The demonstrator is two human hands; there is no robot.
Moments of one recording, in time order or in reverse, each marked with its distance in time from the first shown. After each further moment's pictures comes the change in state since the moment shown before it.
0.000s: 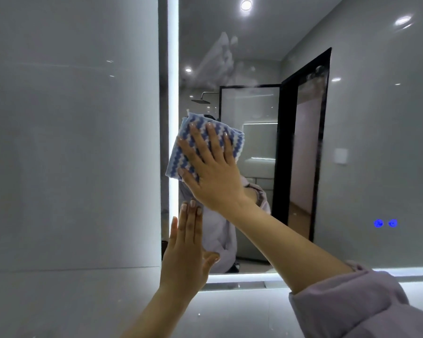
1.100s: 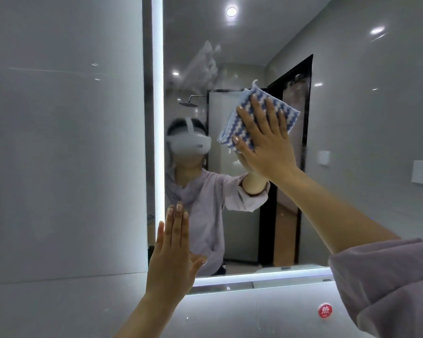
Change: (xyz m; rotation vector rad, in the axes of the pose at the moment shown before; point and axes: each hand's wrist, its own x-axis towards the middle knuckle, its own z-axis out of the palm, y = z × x) left_hand 0.001 0.002 -0.002 -0.009 -0.016 0.005; right_hand 0.001 0.138 -0.030 -0.093 0.060 0.145
